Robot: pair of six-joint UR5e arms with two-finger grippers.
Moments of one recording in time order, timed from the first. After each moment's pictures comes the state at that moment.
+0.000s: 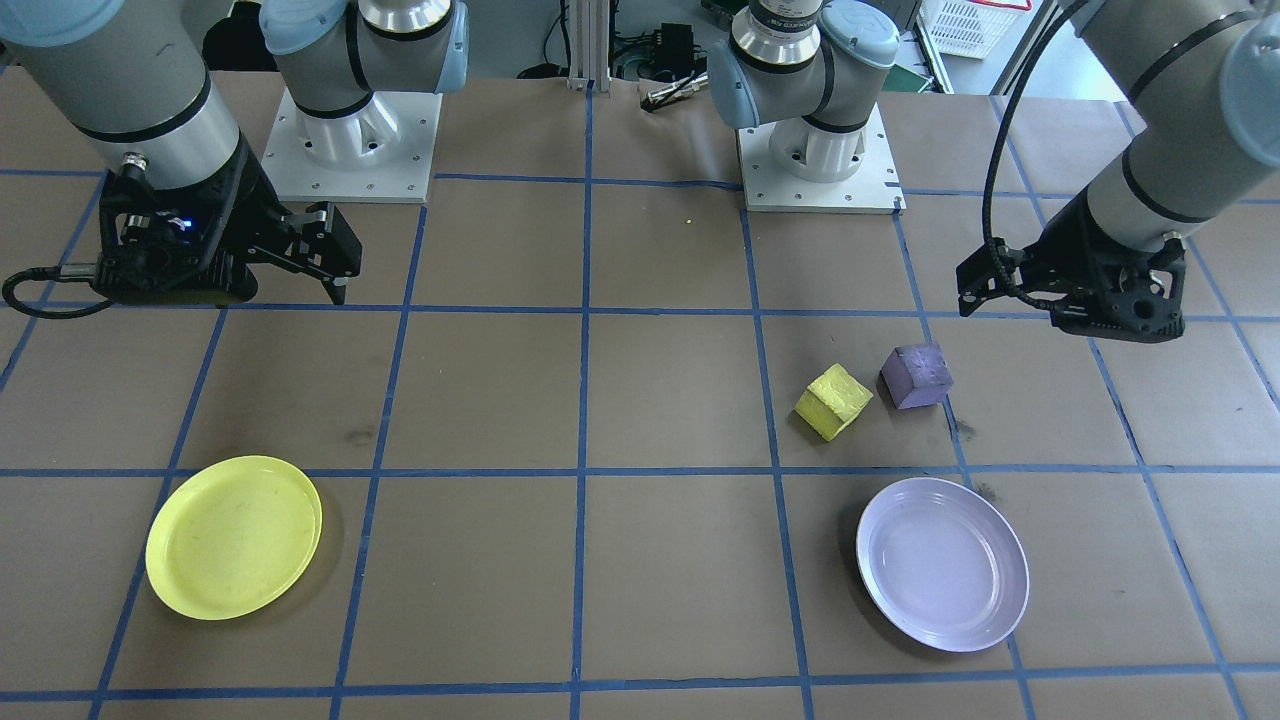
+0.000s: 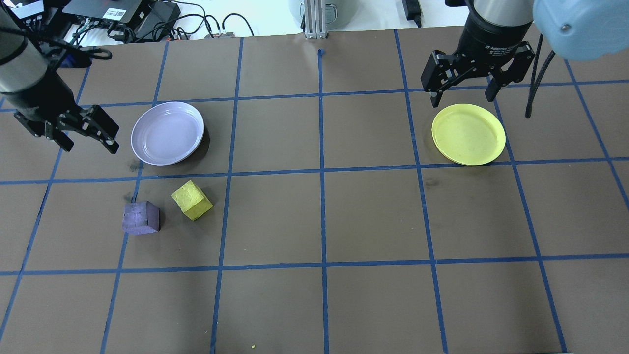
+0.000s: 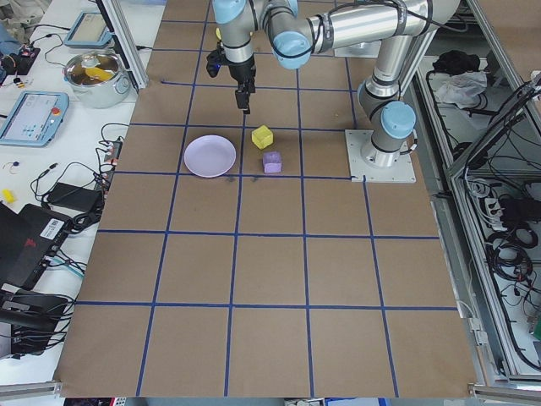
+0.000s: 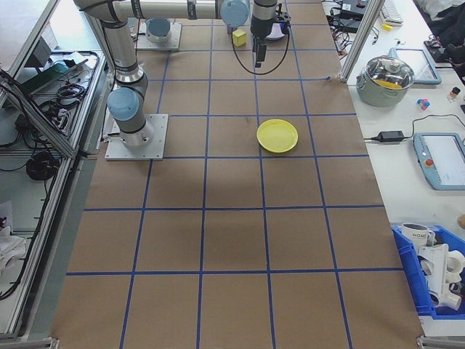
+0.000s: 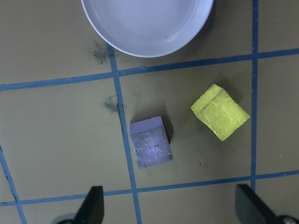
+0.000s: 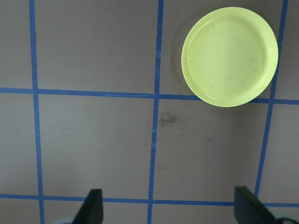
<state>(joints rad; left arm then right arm) -1.24 -1.62 -1.67 -1.54 1.62 0.43 1.57 -1.48 1.49 -1.54 -1.58 -0.06</state>
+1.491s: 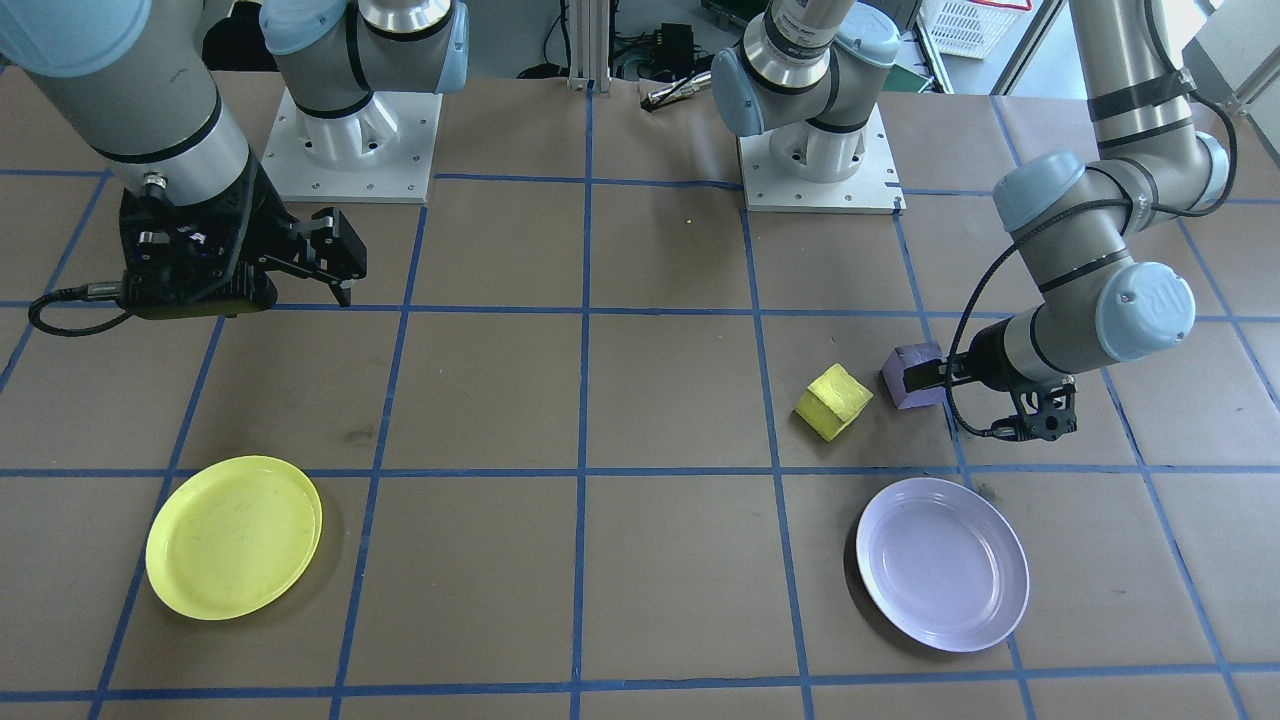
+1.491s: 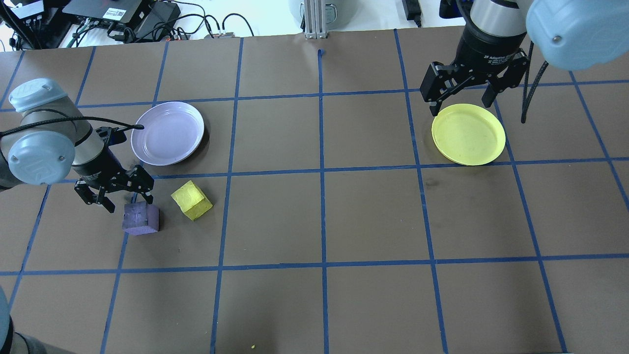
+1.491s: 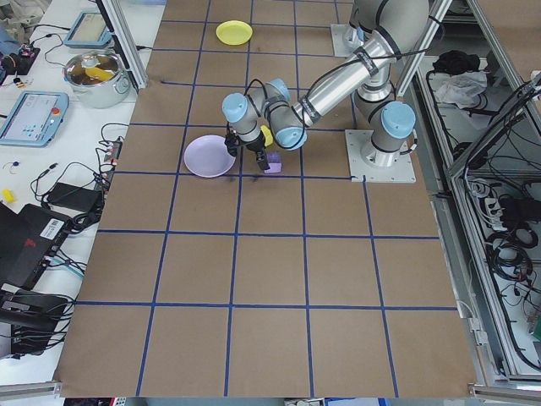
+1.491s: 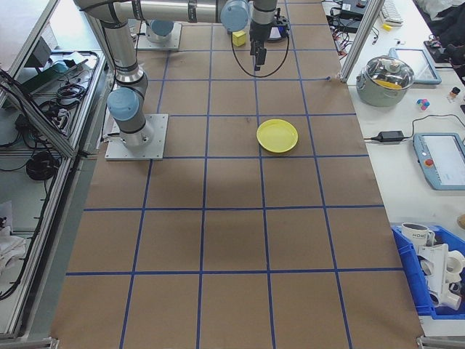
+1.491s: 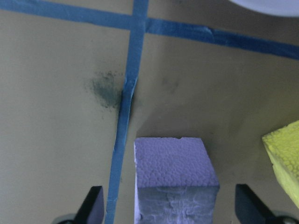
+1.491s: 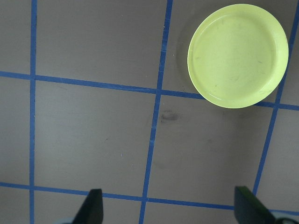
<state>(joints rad) -1.15 -1.85 -1.93 -1.24 1.62 0.22 1.57 -1.48 1.52 -1.56 -1.59 -0.13</state>
